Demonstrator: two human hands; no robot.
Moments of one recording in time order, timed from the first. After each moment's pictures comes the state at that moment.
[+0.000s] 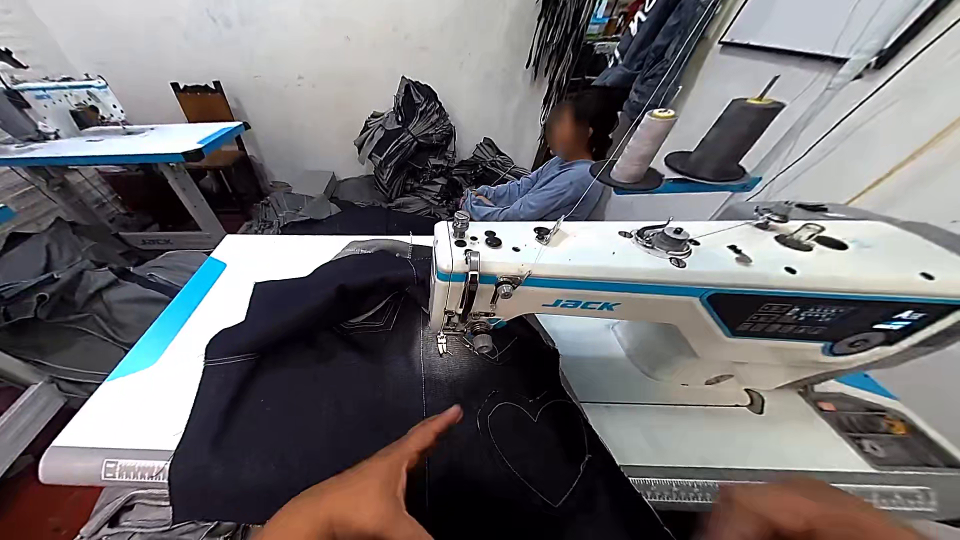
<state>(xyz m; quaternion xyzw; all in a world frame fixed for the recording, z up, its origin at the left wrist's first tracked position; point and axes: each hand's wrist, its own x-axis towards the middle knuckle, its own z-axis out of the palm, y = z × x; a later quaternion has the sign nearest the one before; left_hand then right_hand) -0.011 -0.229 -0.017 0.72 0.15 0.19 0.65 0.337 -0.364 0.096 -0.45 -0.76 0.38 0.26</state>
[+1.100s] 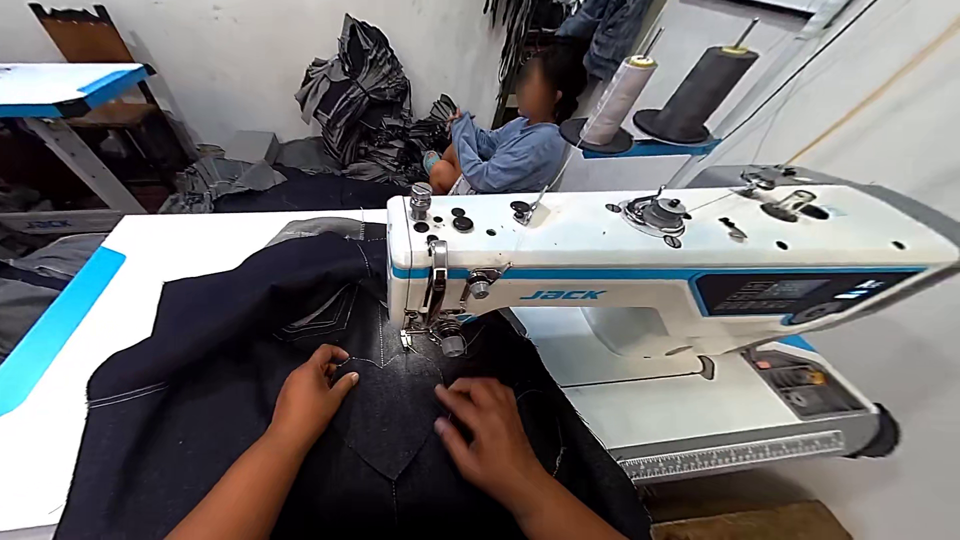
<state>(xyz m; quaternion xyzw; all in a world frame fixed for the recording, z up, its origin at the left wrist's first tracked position) 0.002 -0.125 -0.061 0.73 0.58 0.18 0.32 0.230 -0.255 -0.088 -0.62 -0.73 0.04 0.31</state>
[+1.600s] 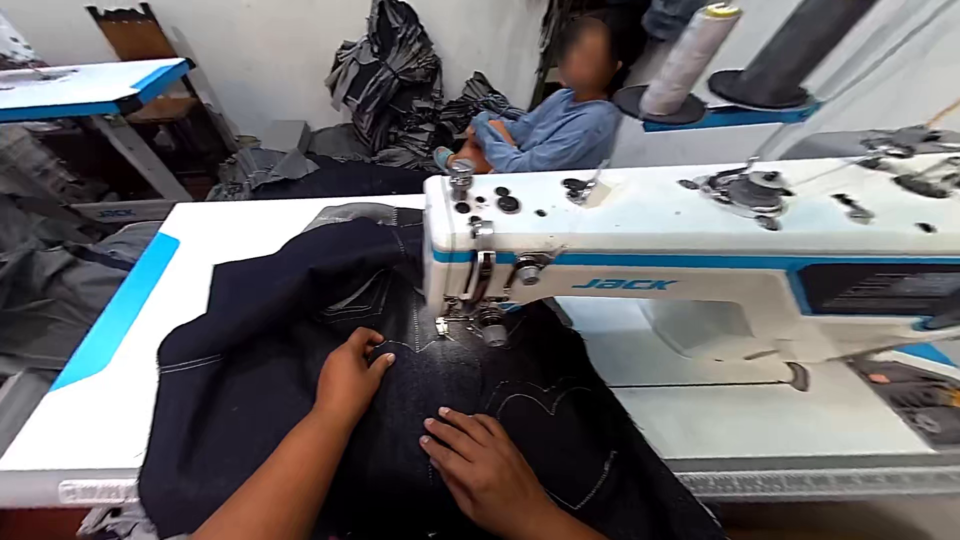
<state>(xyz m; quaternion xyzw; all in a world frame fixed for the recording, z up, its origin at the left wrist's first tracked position) 0.009 -0.125 -0.059 0.72 0.60 0.19 0.29 0.191 -0.268 -0.114 -0.48 -0.82 -0.06 0.30</state>
